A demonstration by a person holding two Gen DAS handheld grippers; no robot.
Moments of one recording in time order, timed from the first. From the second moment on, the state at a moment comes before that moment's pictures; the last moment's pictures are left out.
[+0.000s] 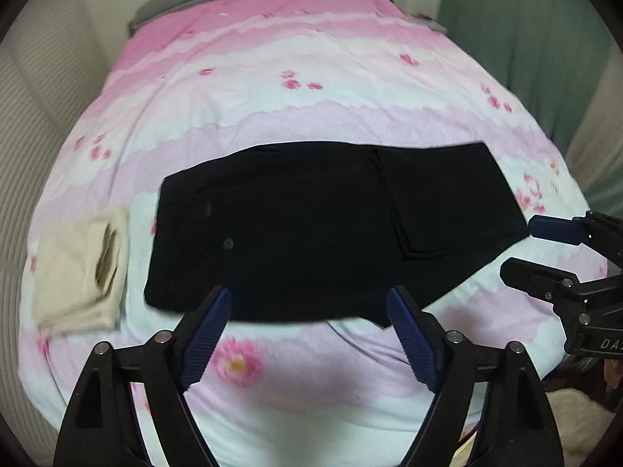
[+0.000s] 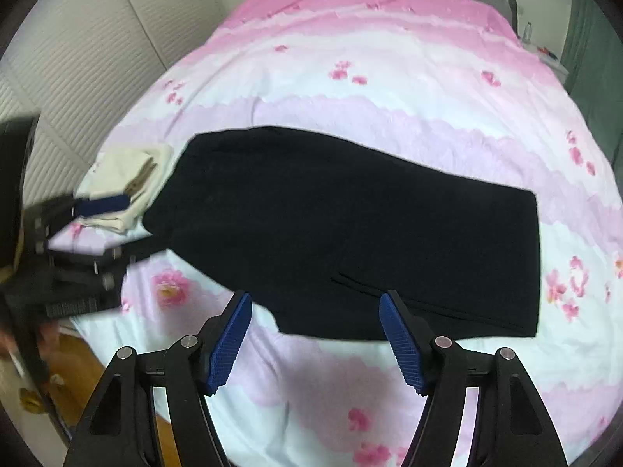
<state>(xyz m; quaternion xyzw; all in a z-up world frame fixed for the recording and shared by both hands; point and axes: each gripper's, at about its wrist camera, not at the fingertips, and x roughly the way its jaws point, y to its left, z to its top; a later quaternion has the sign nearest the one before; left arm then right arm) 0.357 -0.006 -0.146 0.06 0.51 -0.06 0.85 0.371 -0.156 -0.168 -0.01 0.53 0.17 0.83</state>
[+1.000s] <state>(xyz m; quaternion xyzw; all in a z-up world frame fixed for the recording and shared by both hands) 0.375 0.248 -0.279 -0.25 0.51 -0.02 0.83 0.358 0.011 -0.221 -0.06 0.57 0.14 0.81</state>
